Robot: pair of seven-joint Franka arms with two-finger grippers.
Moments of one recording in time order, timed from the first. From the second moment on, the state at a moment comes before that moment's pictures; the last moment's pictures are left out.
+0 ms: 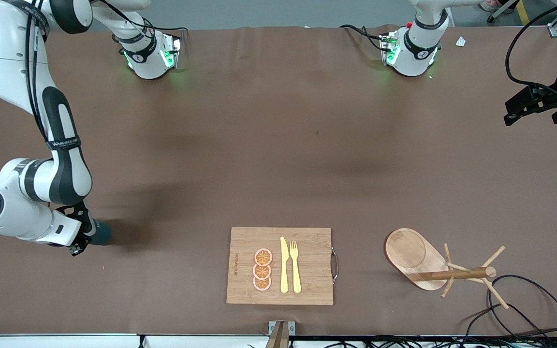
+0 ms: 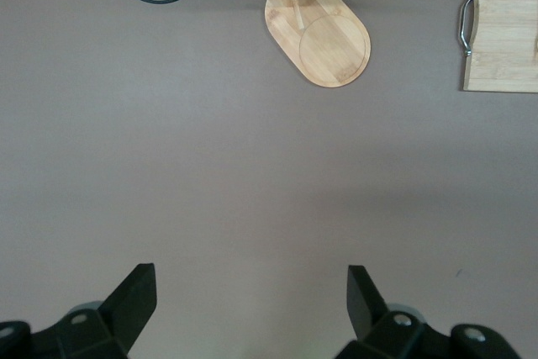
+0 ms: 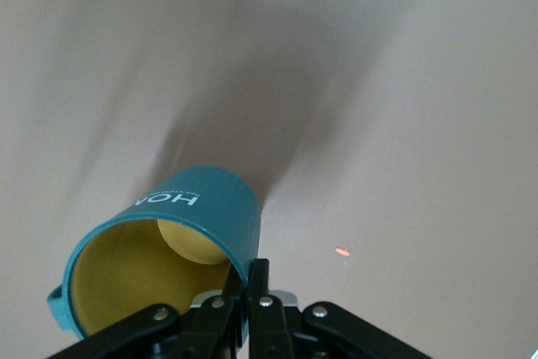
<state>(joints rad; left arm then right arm) 0.05 0.00 -0.13 -1.49 0.03 1.51 -0.08 0.01 0.69 -0.11 -1.48 0.07 2.23 -2.23</state>
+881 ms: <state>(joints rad) 0.04 0.01 -0.13 -1.50 0.03 1.50 -0.08 0.01 0.71 -0.12 -1.47 0.09 2.19 -2.02</state>
